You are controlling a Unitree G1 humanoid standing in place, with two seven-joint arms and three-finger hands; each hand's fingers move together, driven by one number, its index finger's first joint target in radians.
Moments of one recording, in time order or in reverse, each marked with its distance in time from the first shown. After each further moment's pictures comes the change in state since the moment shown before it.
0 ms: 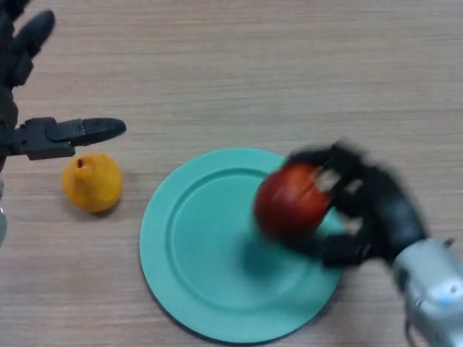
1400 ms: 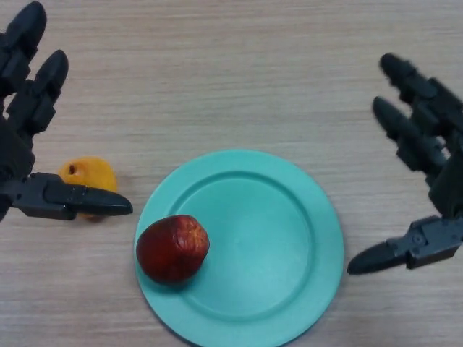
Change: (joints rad) left arm 0.171 -0.024 0.075 -0.311 -0.156 0.334 -0.130; right arm 0.032 -0.072 -0.301 -0.323 0.180 -0.093 0.100
